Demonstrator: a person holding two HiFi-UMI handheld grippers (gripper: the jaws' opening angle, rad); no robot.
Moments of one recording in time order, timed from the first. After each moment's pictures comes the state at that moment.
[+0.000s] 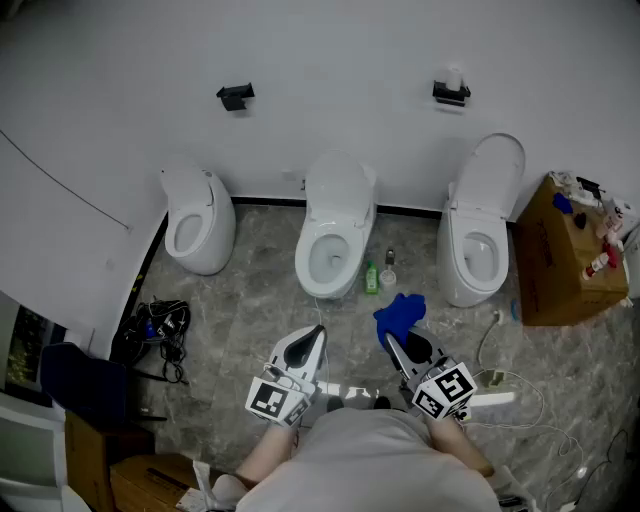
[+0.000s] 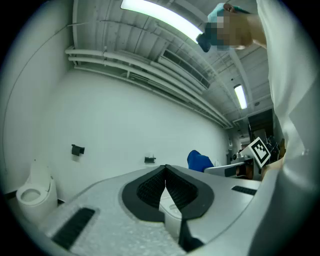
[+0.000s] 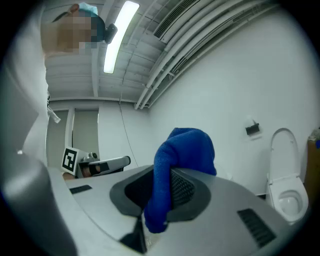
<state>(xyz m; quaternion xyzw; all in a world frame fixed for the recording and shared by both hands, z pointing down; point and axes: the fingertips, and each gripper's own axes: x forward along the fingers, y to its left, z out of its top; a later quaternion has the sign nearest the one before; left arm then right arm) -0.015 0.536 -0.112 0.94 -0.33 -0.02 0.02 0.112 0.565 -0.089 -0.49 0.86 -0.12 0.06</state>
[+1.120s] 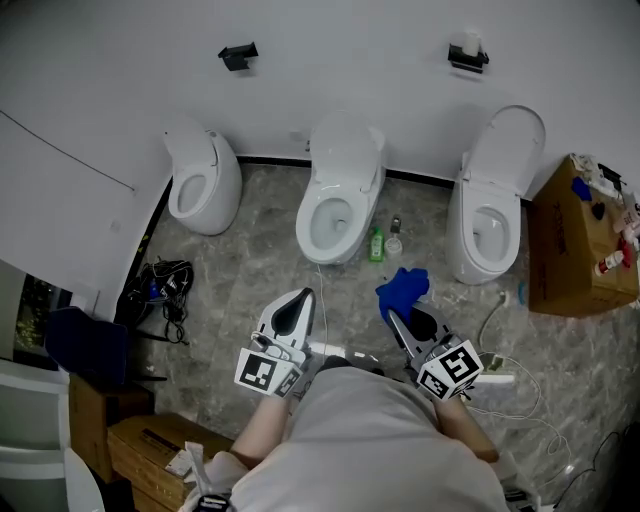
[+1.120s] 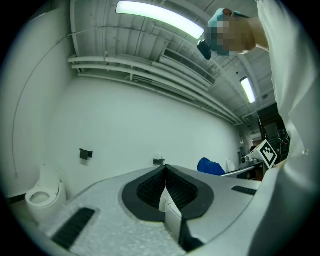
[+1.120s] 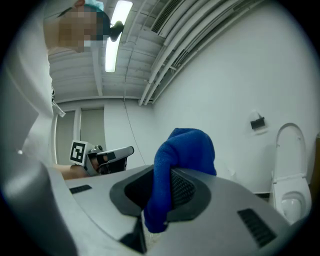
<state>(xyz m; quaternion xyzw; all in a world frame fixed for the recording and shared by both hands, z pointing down) 0.034 0.506 -0.112 0.92 -0.39 -0.03 0.00 0.178 0.547 -0.064 -0.45 0.88 -0.13 0.04</state>
